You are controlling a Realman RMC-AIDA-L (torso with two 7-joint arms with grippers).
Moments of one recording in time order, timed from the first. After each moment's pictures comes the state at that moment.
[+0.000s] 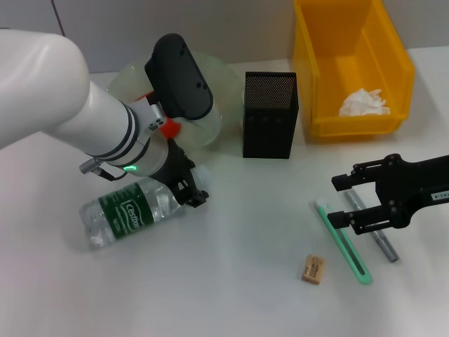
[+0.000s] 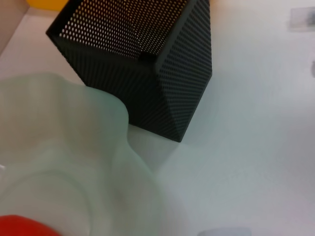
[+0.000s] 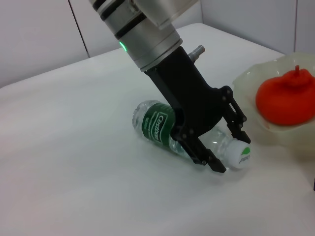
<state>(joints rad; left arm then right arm) -0.85 -2.08 1.77 0.90 2.47 1.00 -2.31 0.52 2.05 -0.65 -0.96 -2.28 -1.78 1.50</state>
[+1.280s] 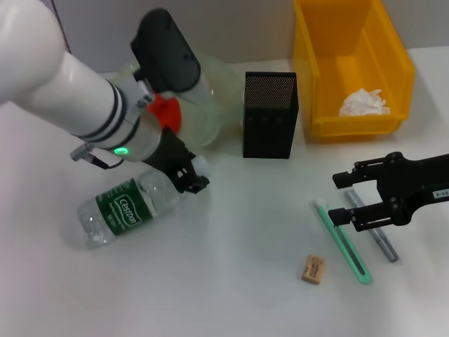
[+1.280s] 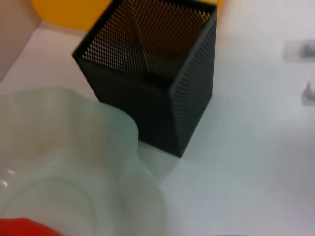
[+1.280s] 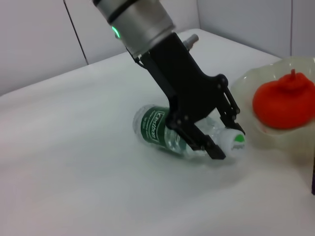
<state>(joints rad) -0.85 -2.08 1.62 0.96 2.44 1.13 -2.28 0.52 2.04 -0.64 -0.94 -2.26 -1.77 1.50</state>
